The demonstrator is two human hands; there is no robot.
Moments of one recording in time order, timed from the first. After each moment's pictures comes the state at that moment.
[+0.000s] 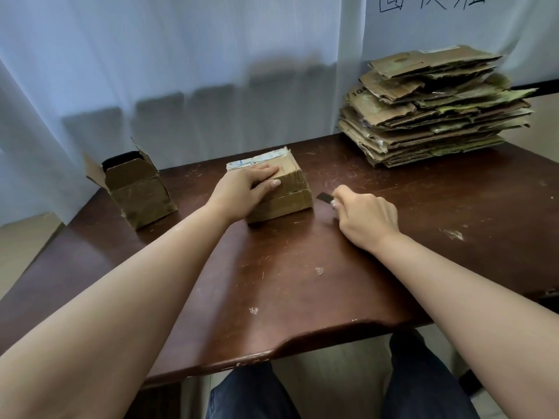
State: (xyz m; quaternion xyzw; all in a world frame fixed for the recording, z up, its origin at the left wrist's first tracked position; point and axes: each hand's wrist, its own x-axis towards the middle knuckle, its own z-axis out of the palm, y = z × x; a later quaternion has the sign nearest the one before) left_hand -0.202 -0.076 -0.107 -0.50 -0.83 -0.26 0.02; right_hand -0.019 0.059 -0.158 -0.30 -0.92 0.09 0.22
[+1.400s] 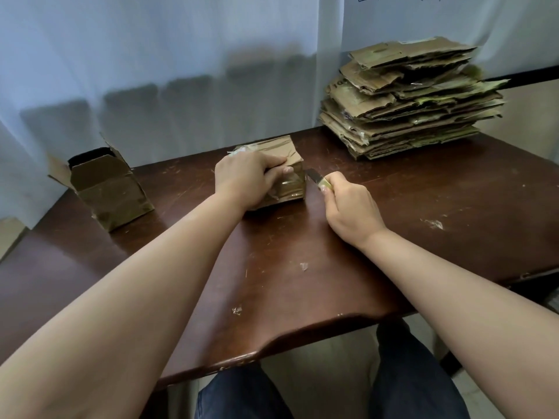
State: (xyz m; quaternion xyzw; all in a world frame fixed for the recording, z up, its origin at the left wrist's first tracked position) left_hand -0.179 -0.037 -0.104 -0.49 -0.84 -0.16 0.17; right_hand -0.015 0.057 -0.160 -0.26 -0.89 0.19 0.33
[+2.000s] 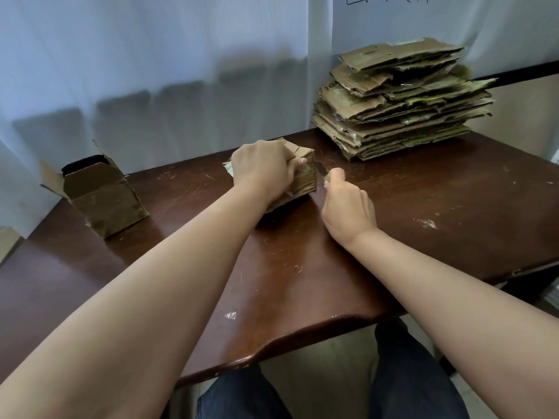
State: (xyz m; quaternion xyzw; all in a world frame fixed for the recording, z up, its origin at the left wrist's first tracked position) left_hand -0.146 -0.006 -0.088 -0.47 -0.85 -0.06 0.23; right_hand -0.016 0.051 -0.153 -0.36 -0.87 0.14 0.30
